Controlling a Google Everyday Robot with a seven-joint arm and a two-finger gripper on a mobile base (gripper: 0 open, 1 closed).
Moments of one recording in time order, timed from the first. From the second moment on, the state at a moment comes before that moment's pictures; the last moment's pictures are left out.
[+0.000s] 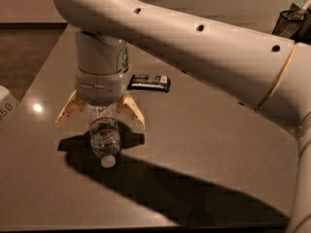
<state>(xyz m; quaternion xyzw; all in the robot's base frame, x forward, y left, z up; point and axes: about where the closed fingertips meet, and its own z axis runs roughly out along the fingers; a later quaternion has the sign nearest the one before) 0.442 0.117 0.854 -0.99 -0.03 0.09 0.07</state>
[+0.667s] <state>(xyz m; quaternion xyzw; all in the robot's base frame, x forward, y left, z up) 0.447 0.108 0.844 -1.00 -0.06 0.05 0.05</state>
